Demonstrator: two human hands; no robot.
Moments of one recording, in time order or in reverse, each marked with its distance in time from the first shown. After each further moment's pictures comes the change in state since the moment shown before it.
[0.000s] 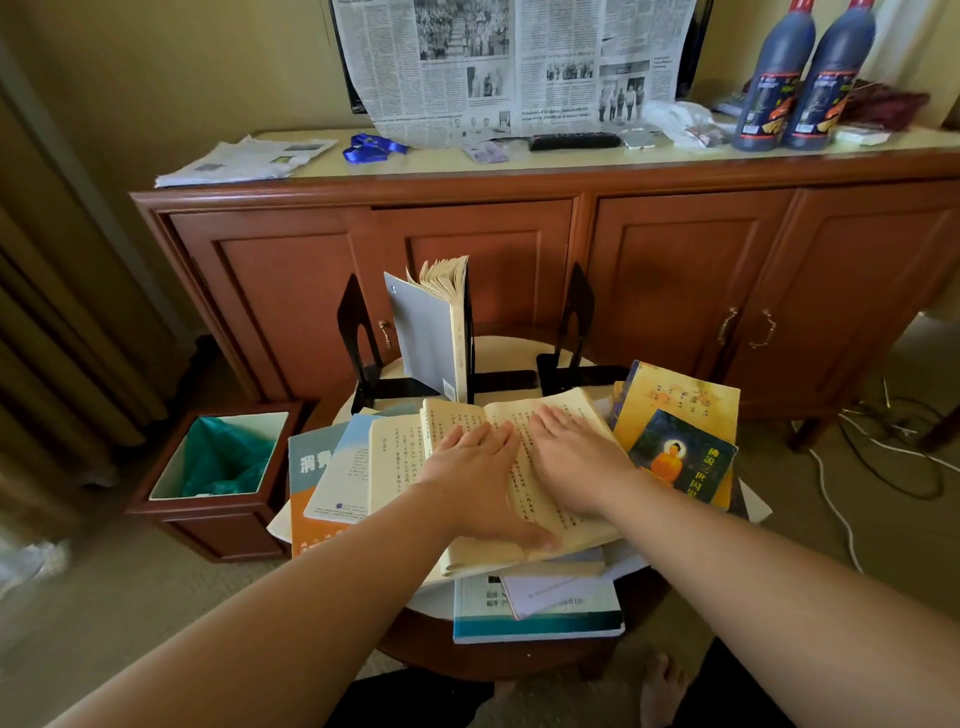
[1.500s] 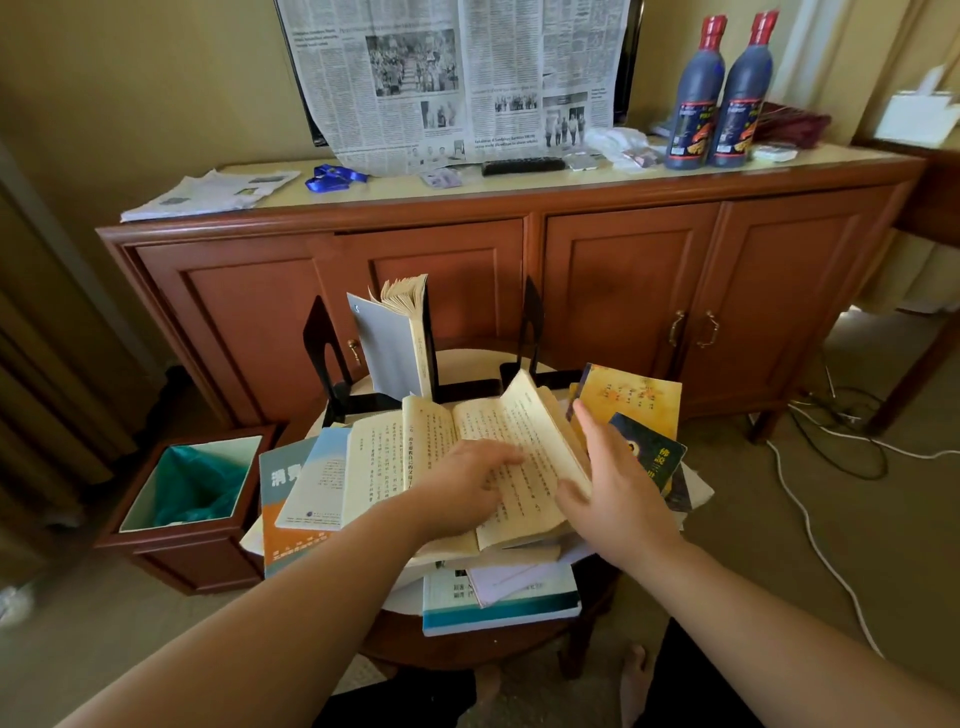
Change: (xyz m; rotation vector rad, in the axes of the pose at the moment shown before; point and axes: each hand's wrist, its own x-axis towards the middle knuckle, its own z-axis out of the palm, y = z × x) left_hand -0.020 0.033 -0.016 -0.601 0.050 0.036; right_hand -0.114 0.022 0.017 0.486 0.598 0.101
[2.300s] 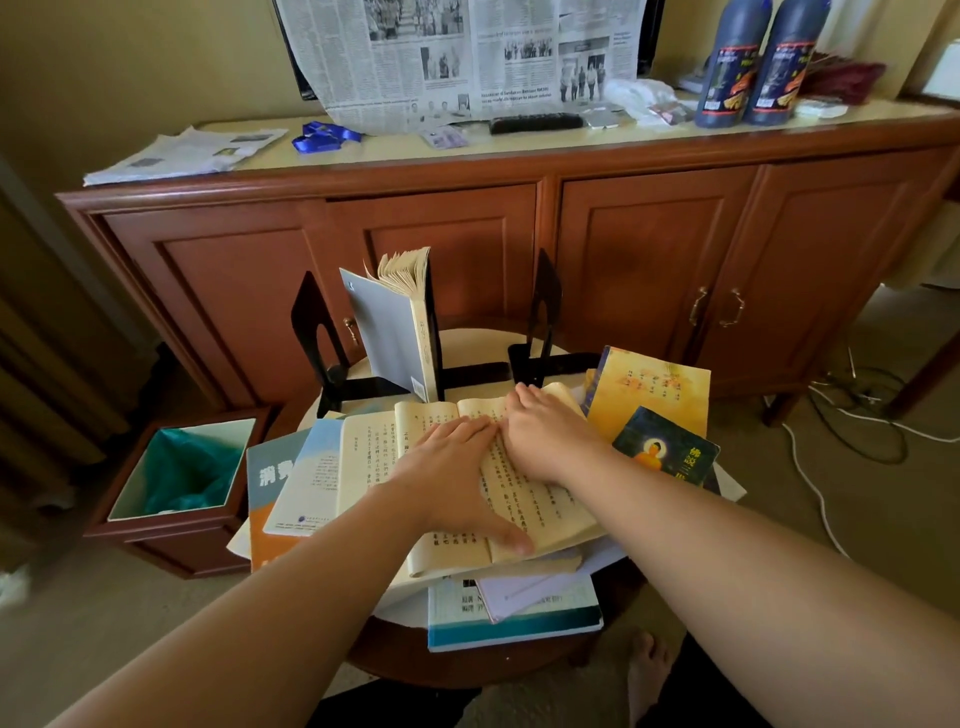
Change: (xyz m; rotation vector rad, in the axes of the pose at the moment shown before) left_hand 0.024 -0.032 -0.012 0.435 -0.002 0.001; right_hand 0.122 -0.016 0.076 -0.462 -0.508 0.008
